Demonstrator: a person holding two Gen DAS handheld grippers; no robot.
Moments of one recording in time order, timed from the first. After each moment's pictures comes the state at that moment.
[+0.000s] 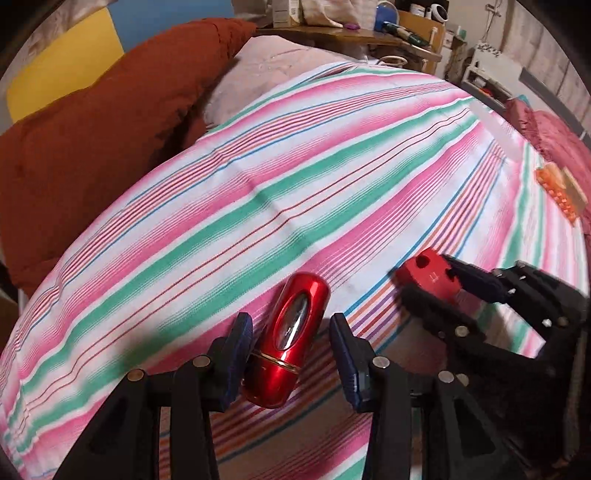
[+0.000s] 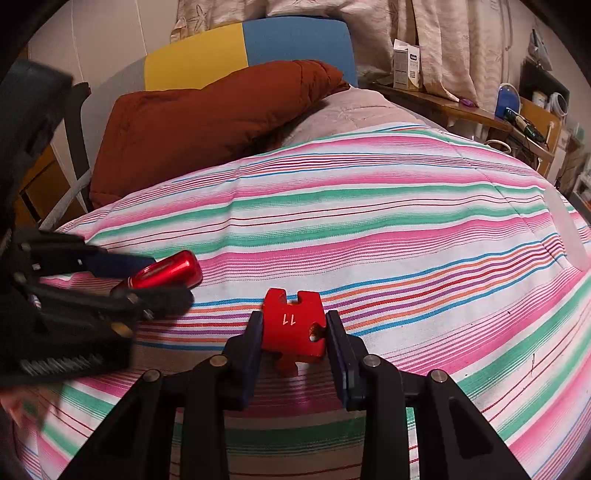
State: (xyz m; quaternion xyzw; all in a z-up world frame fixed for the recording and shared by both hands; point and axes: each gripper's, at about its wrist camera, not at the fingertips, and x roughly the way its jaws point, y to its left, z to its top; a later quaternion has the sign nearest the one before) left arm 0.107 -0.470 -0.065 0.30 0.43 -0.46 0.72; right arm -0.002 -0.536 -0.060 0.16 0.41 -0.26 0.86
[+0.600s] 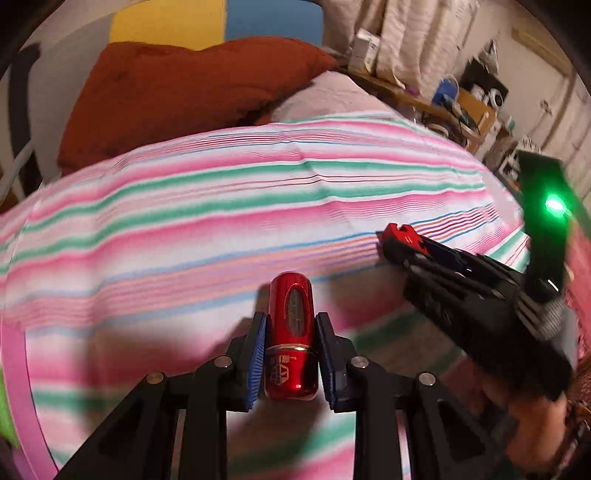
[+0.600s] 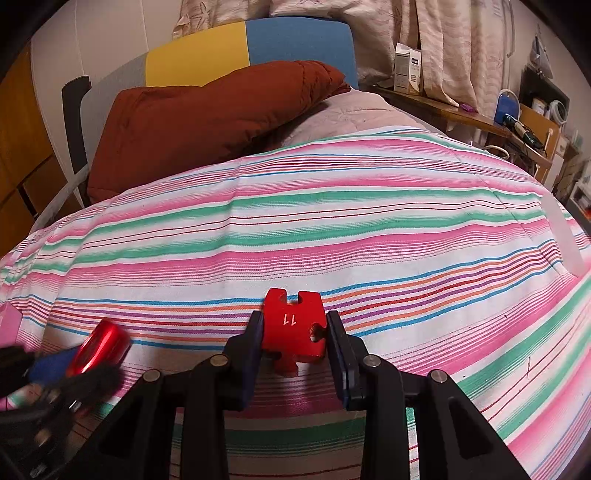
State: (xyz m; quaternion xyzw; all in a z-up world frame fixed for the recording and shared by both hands) left arm 0.063 -0.359 -0.058 0.12 0.46 -0.41 0.78; right arm 0.000 -0.534 -0.061 0.15 0.42 -0.27 0.86
